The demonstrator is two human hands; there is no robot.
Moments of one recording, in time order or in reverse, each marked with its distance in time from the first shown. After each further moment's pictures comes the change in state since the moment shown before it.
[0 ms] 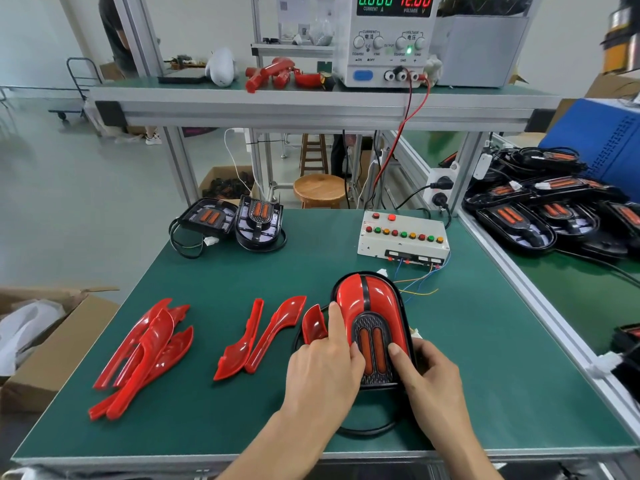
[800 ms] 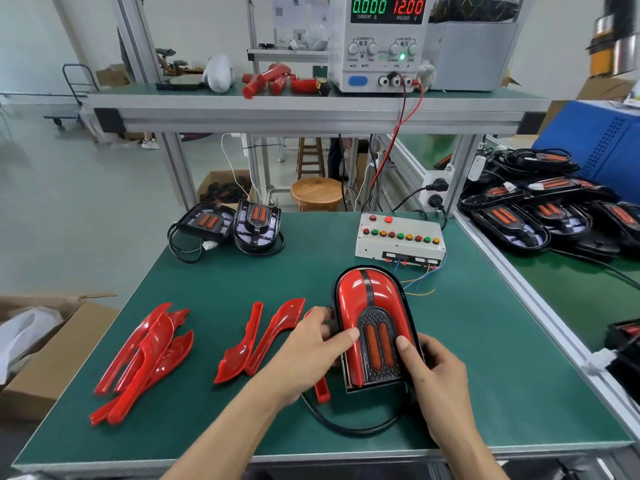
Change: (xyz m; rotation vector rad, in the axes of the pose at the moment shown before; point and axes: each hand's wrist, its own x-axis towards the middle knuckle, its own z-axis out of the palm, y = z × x) left_hand 0.029 -0.030 -0.019 -1.082 -0.481 -0.174; right_hand 0.001 -0.010 -0.003 0.151 0.068 0.078
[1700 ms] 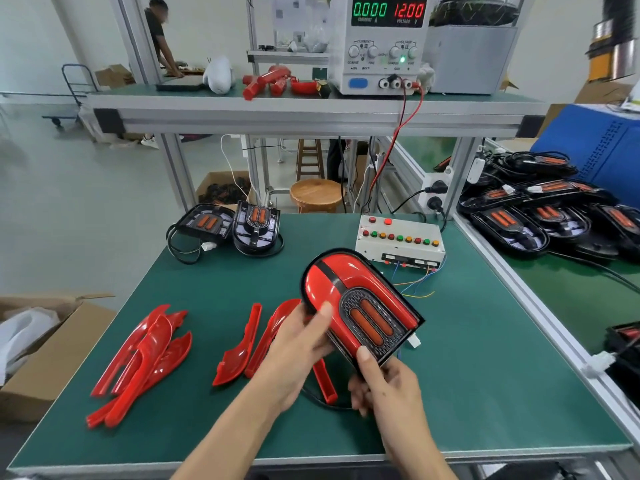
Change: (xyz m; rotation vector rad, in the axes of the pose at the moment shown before) left_hand 0.001 -0.008 -0.004 -0.469 0.062 0.134; right_hand -0.029 -0.004 0.051 0.086 -0.123 0.124
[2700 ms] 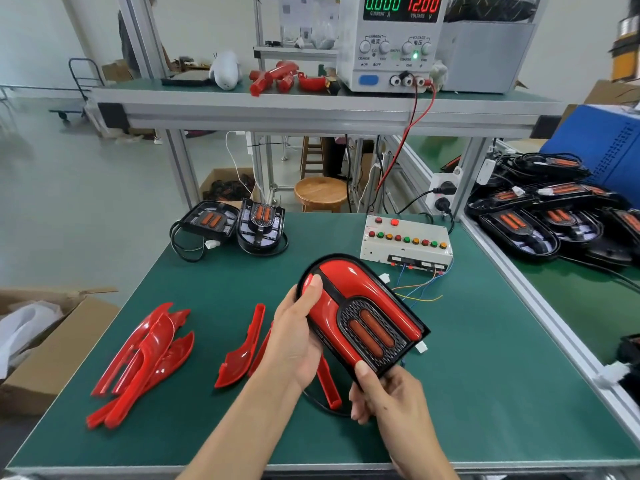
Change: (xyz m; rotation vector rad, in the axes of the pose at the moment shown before) left_hand 0.018 0.025 0.015 -0.341 0.248 -0.049; right_hand 0.000 0.004 -0.006 0.011 -0.125 -0.074
